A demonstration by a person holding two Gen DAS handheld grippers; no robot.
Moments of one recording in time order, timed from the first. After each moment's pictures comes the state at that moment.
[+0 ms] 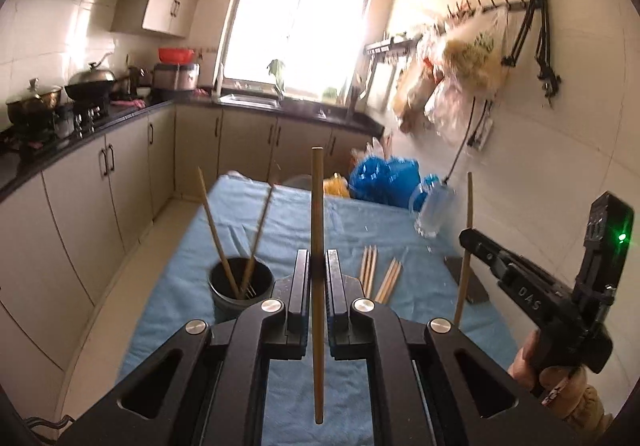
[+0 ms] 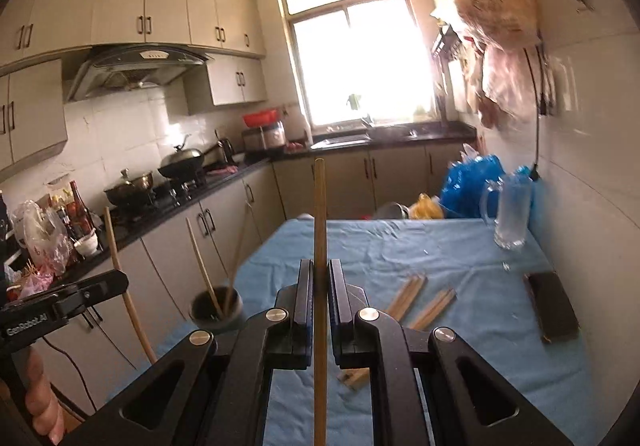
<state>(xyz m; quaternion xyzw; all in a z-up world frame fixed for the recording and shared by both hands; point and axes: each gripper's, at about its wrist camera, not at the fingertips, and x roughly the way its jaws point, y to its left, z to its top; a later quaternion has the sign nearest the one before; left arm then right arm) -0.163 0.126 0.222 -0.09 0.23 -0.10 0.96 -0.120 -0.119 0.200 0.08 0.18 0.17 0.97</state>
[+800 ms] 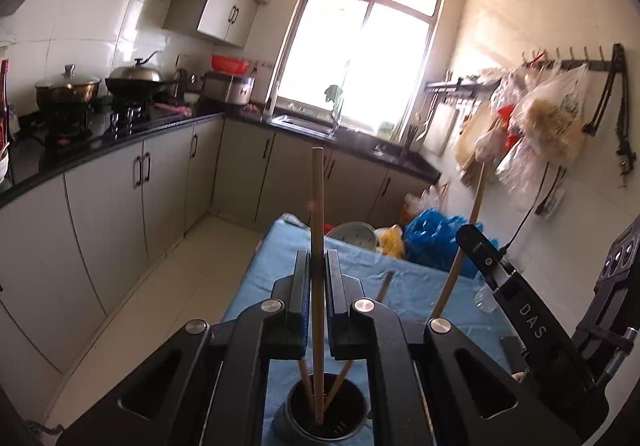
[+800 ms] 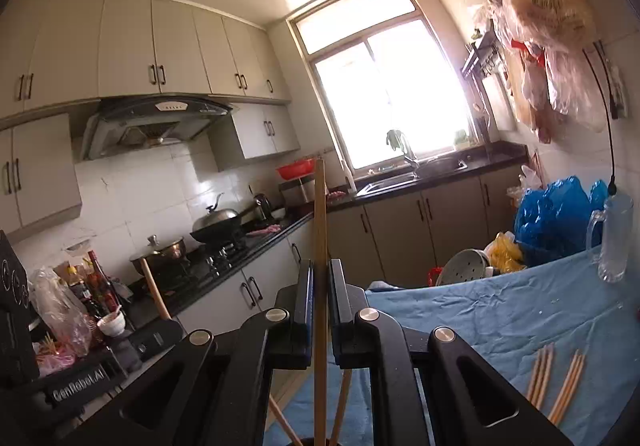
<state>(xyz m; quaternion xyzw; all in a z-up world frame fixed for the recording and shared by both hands) -0.030 0.211 0.222 -0.14 0.21 -0.01 0.97 0.010 0.020 0.225 0.15 0.11 0.21 0.96</state>
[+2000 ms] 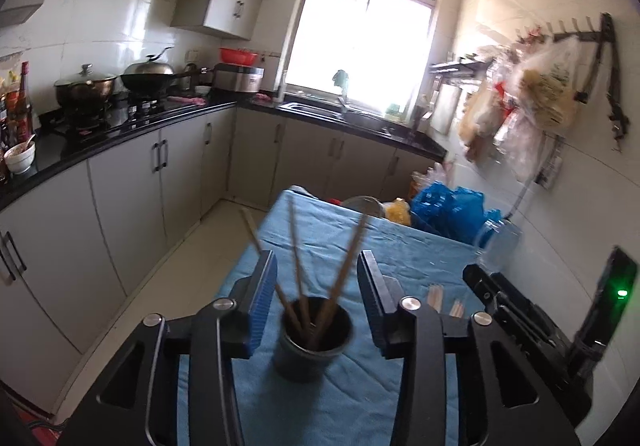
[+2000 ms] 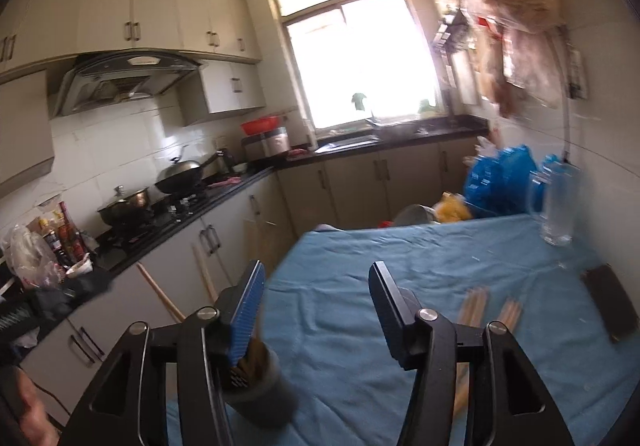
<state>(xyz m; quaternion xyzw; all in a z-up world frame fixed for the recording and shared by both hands) -0.117 0.168 0.211 -0.12 0.23 0.00 0.97 -0.047 -0.052 0.173 0.11 0.18 0.15 0.97</state>
